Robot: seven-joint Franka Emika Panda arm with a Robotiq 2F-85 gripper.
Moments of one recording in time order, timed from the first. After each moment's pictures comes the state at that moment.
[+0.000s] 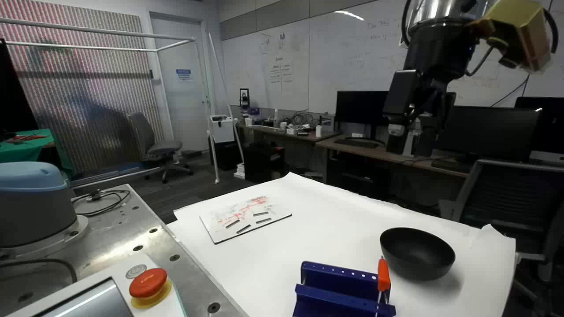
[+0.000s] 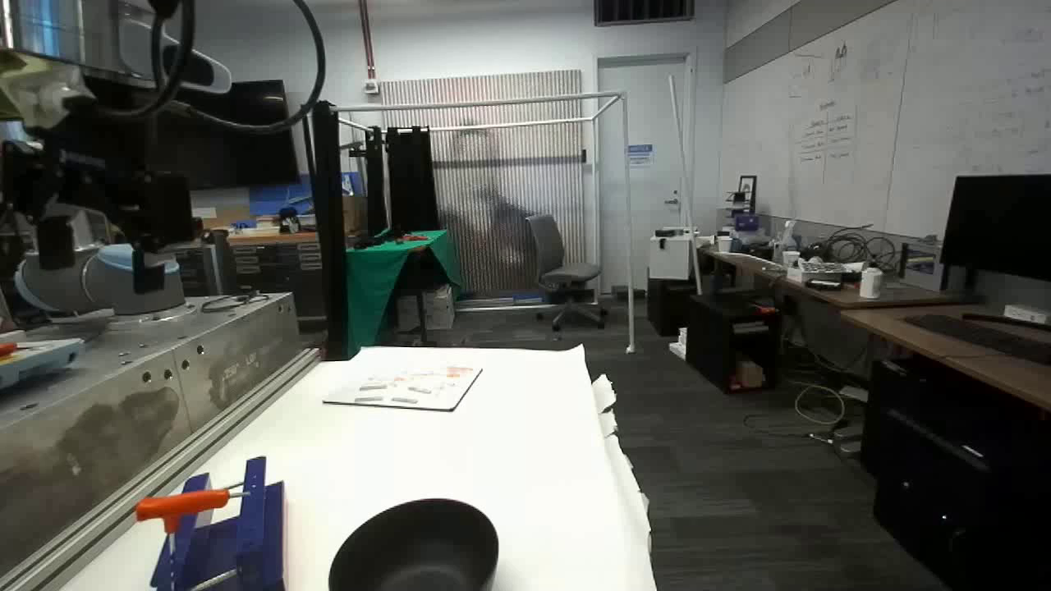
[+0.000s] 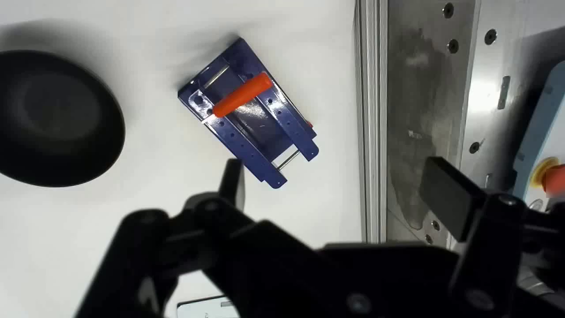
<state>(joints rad) 0.12 -0.33 0.12 -2.24 0.27 1.99 0.23</state>
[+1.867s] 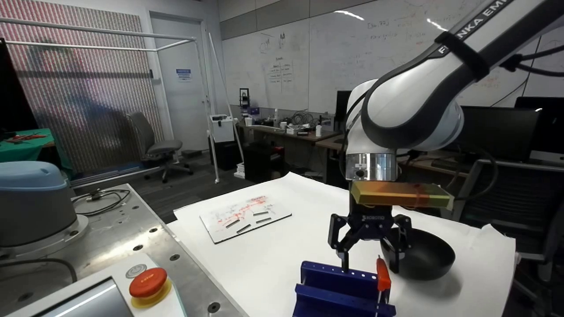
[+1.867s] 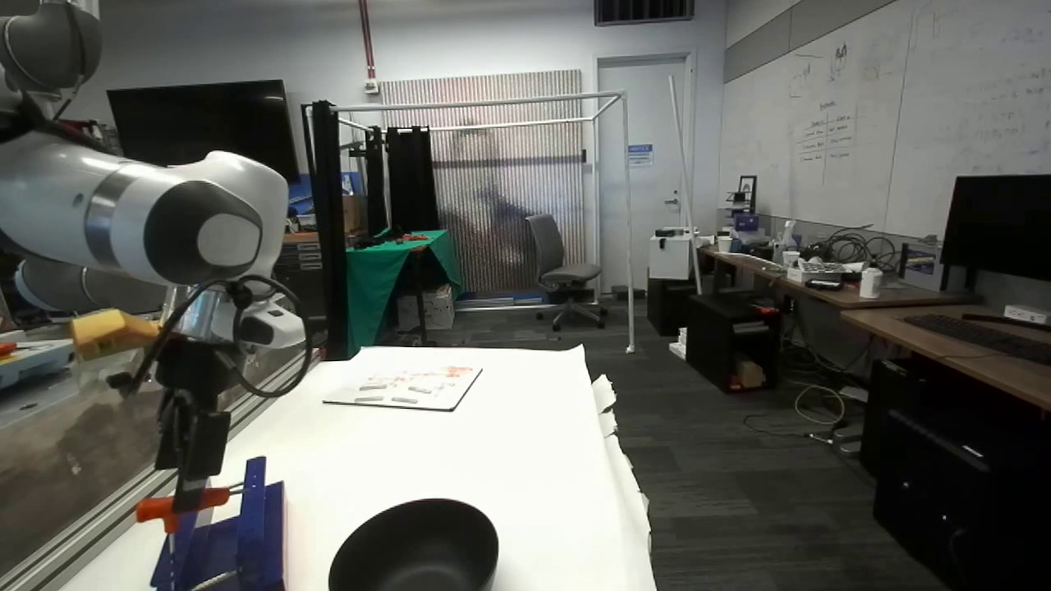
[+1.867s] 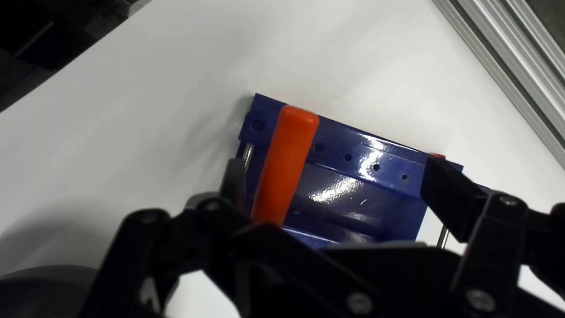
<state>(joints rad) 0.13 0.22 0.12 -2.19 0.34 2.21 0.69</state>
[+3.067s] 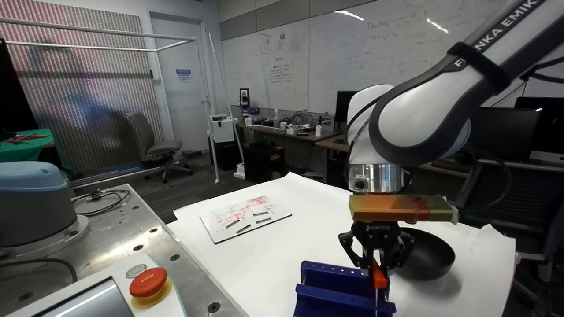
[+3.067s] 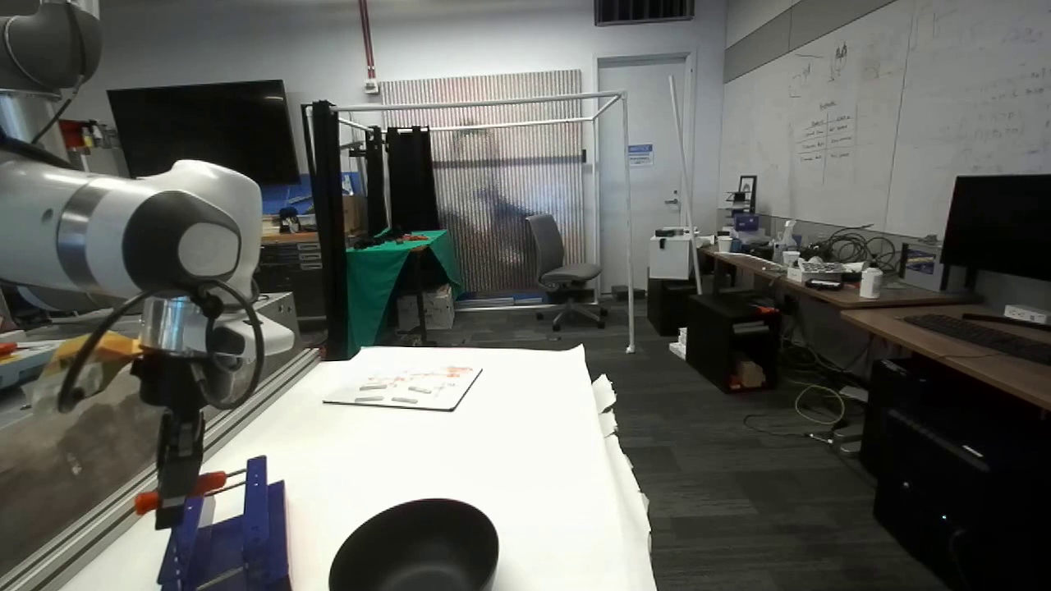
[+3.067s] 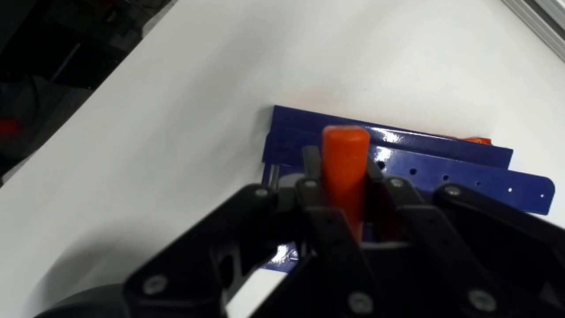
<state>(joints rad) 0.16 0.21 0.12 -2.23 0.25 2.25 0.90</state>
